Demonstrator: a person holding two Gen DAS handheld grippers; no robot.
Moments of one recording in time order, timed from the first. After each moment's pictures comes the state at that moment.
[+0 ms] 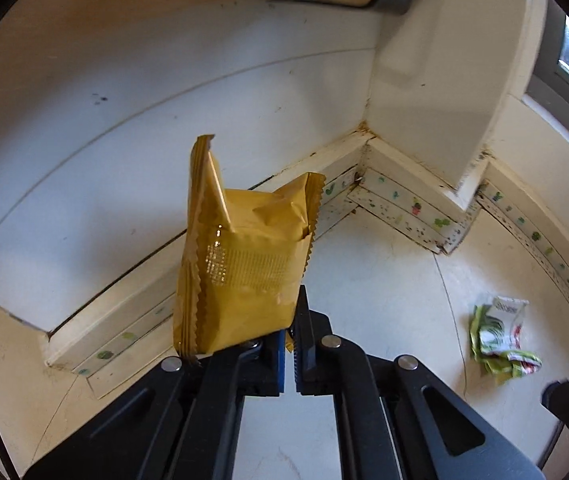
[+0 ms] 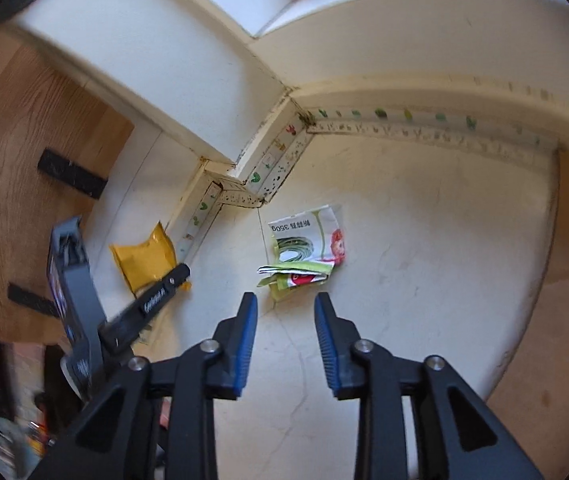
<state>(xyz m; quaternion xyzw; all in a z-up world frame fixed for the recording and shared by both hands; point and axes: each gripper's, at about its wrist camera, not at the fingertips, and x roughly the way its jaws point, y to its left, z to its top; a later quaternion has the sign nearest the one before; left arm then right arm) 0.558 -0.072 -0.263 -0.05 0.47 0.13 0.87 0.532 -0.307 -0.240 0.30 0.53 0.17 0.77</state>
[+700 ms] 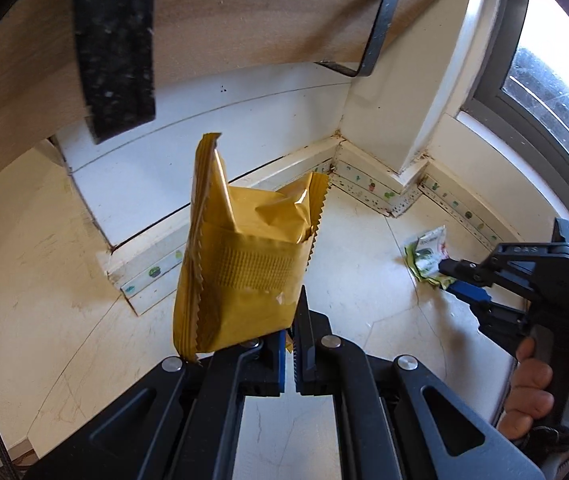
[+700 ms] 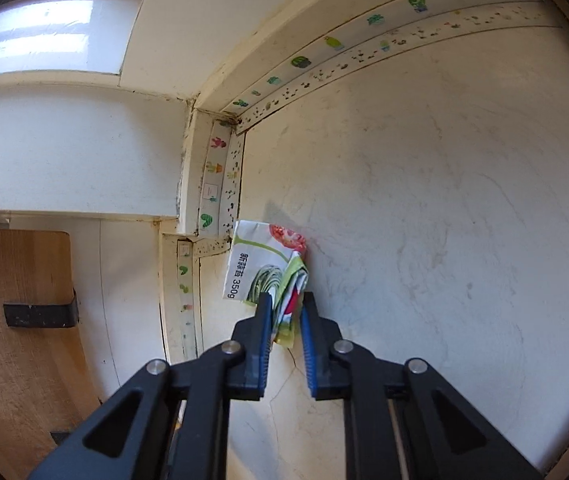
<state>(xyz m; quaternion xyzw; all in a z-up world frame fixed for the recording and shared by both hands) 0.457 -0.061 -0.222 -0.10 0.44 0.07 0.89 0.563 -0.297 -0.288 0.46 0.54 0.08 0.70</state>
